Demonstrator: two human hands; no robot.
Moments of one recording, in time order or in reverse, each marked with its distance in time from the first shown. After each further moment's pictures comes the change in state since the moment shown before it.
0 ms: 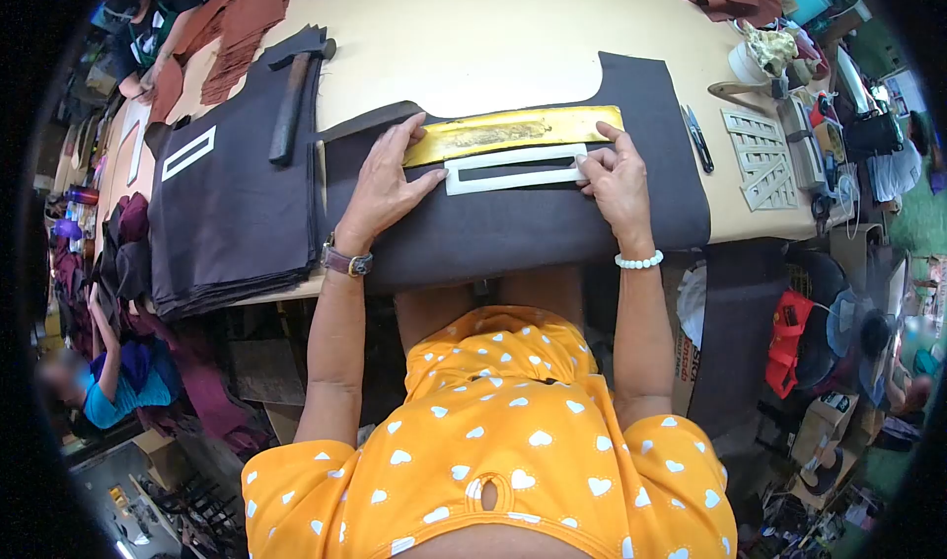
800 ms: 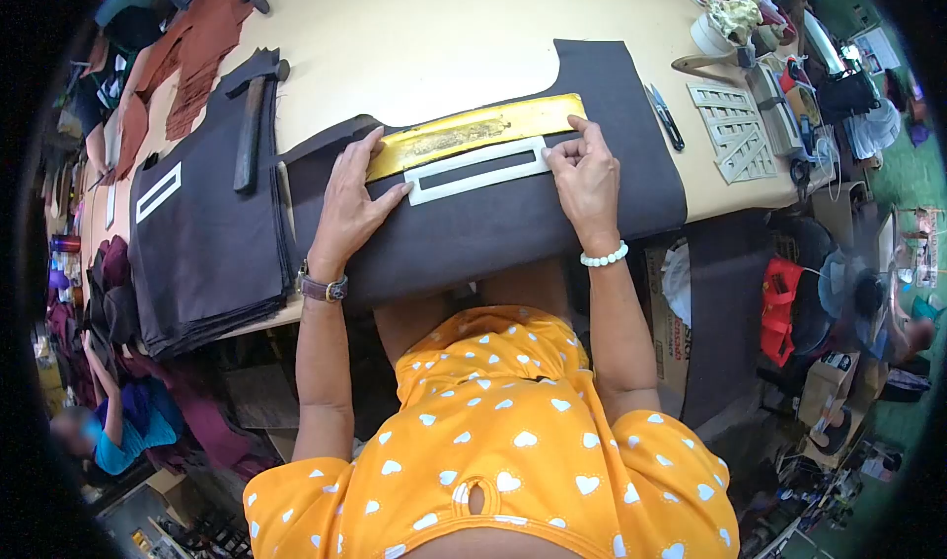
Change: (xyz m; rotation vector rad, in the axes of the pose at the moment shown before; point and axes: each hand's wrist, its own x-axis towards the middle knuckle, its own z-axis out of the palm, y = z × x) left_hand -0.002 0.002 0.002 0.044 0.000 0.019; right_hand -0.006 0.002 0.005 -0.299 0.260 -0.156
